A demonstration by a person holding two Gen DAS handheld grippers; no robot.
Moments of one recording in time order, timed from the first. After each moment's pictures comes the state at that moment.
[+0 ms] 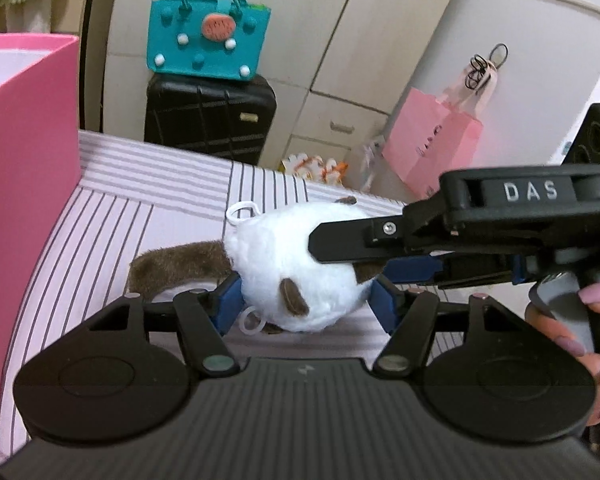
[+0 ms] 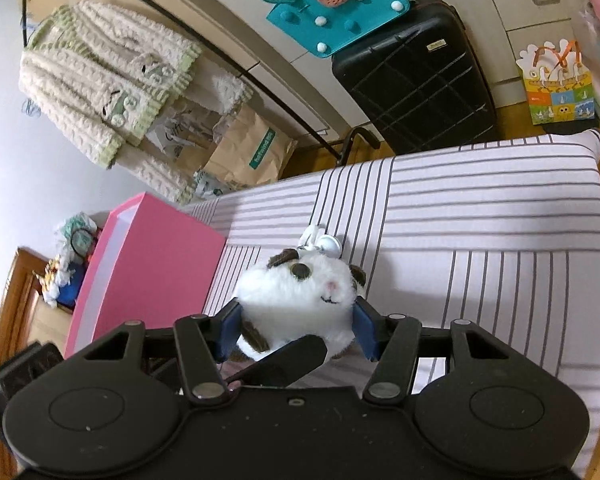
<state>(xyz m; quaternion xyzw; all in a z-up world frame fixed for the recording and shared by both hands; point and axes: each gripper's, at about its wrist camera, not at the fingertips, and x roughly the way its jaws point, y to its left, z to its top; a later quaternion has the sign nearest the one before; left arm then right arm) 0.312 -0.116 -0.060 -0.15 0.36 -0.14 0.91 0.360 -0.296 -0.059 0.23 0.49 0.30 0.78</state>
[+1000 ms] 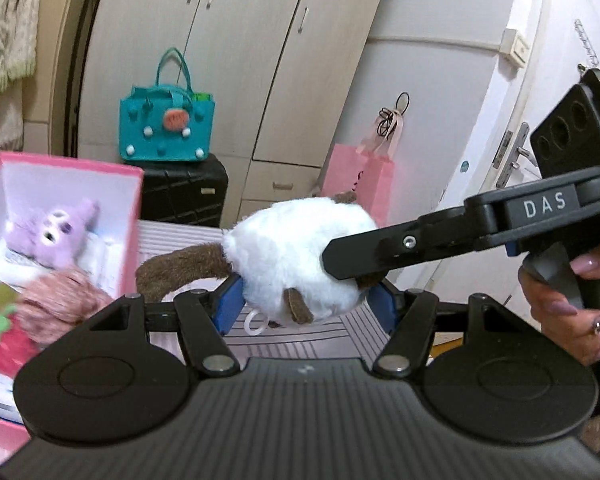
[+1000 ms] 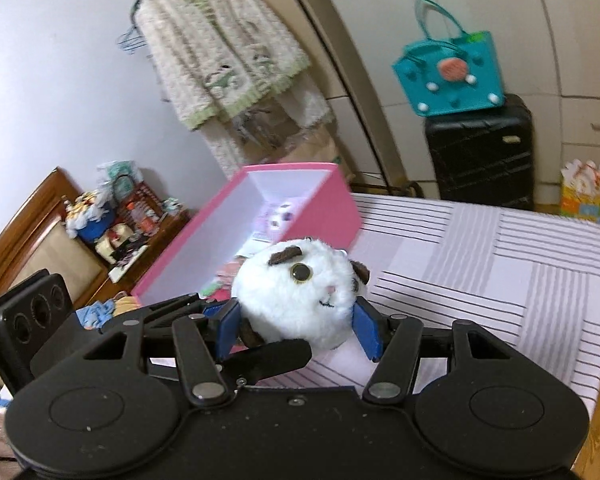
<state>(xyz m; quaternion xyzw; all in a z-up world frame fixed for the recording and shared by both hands) 0.160 -0.030 0.037 -0.10 0.24 -0.23 0.94 0.220 -0.223 0.074 0.11 0.39 0.37 0.84</state>
